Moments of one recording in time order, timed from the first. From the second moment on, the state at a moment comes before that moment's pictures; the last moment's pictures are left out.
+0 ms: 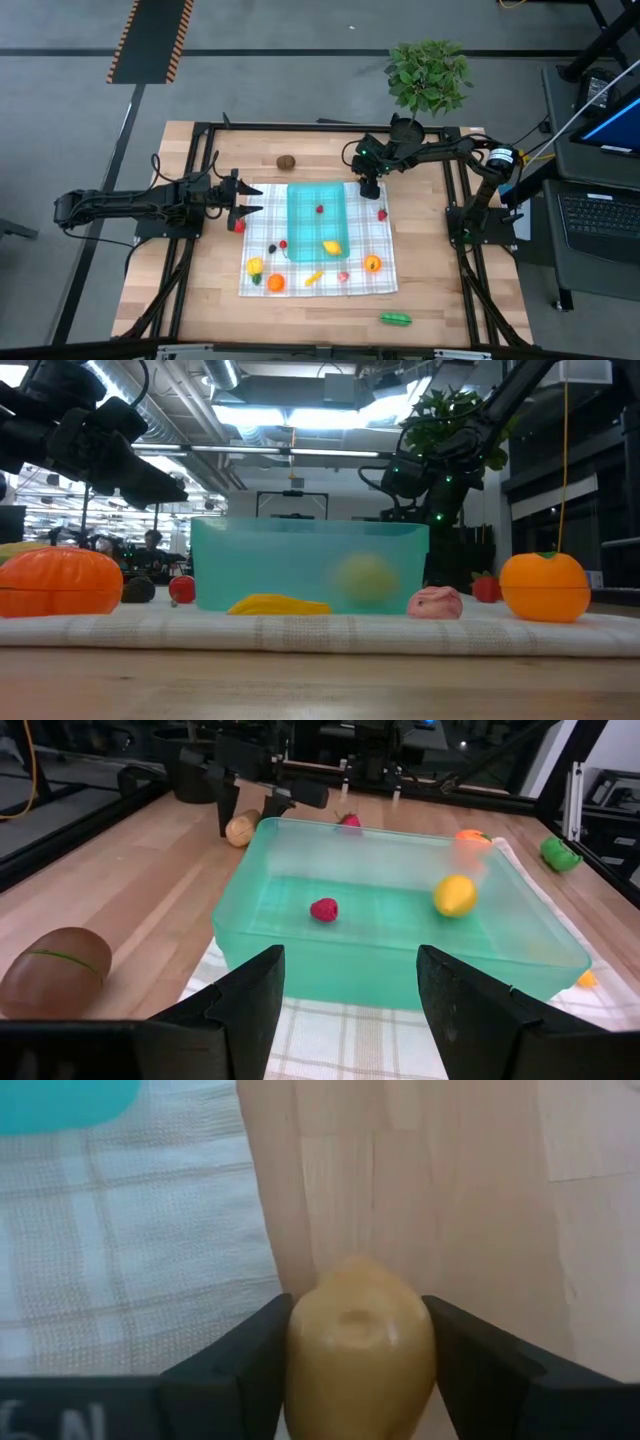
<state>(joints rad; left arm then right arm) 0.23 0.40 0.06 0.09 0.12 -0.08 -0.49 1.78 0.92 -0.25 -0.02 -0.40</state>
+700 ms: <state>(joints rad) 0.23 0.40 0.06 0.09 0.12 -0.08 -0.50 1.79 1.00 -0.40 -0.05 -0.37</state>
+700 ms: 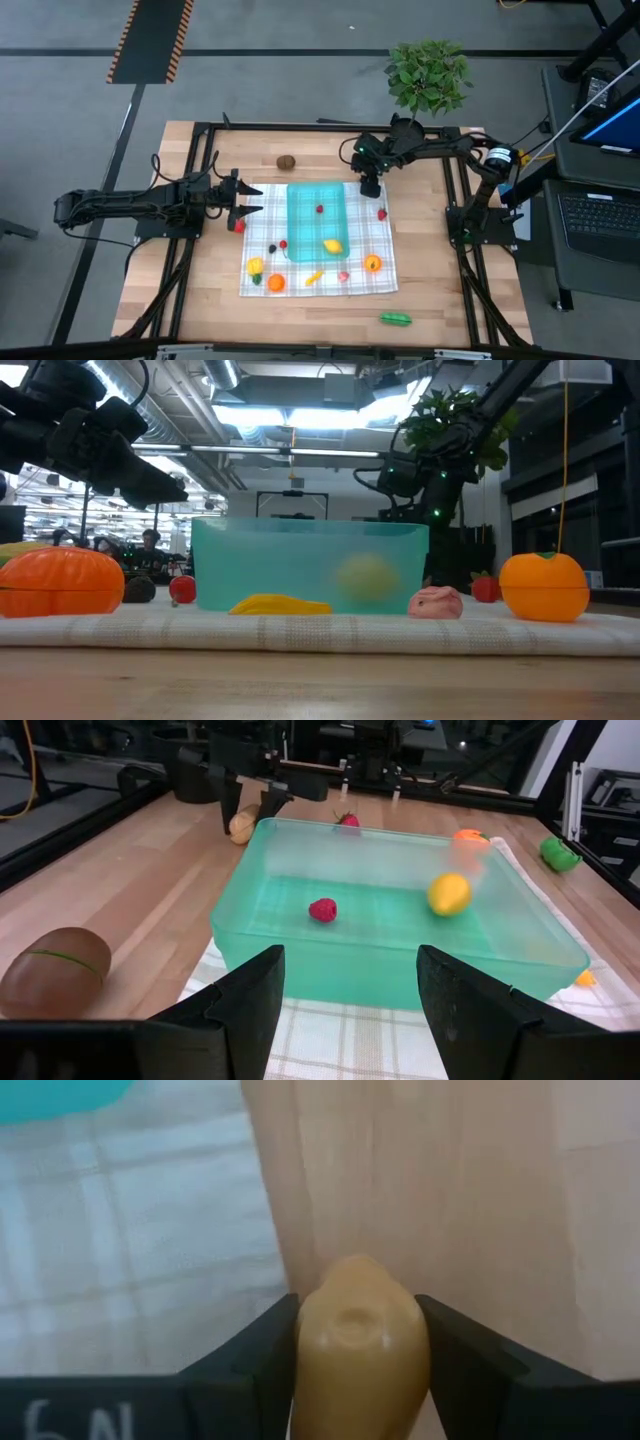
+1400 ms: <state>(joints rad) 0.23 0.40 0.06 0.07 0.12 -0.08 -0.53 1.78 1.29 -0.64 -0.10 -0.26</state>
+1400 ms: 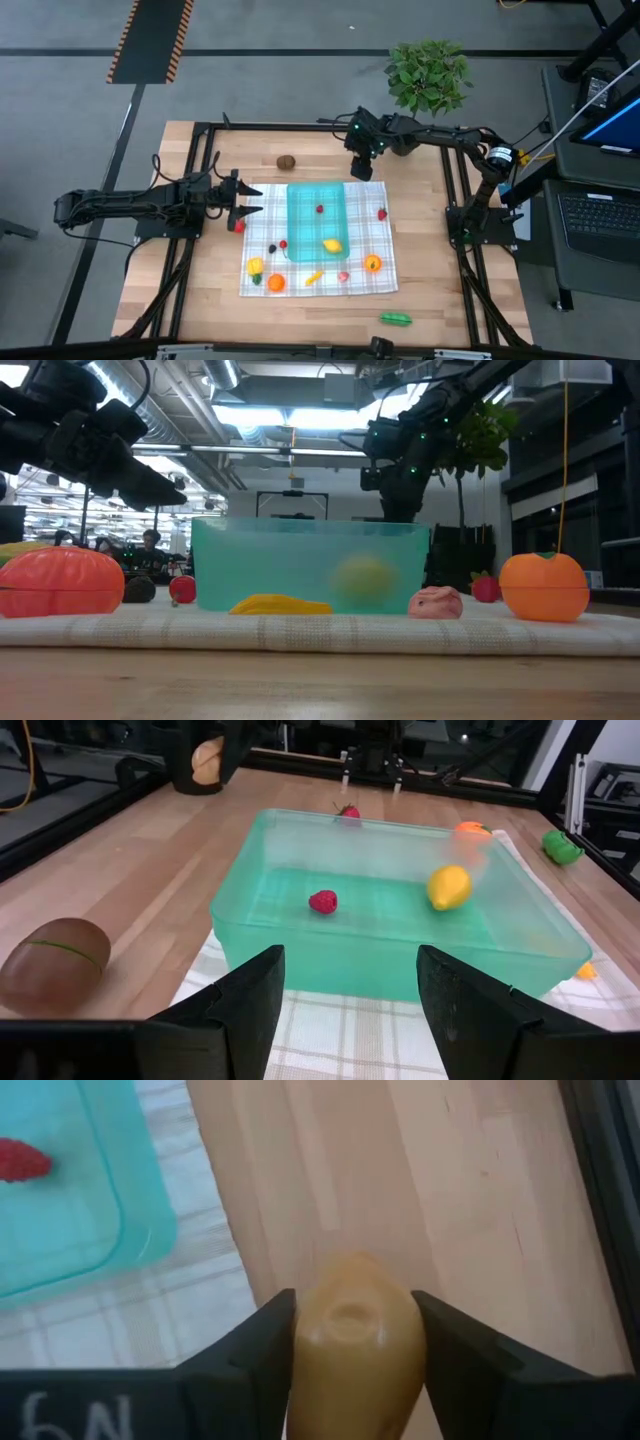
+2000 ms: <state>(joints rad) 0.23 0.40 0.06 0.06 0.12 -0.08 -0.50 1.70 1.29 -0.64 -0.13 -0.22</state>
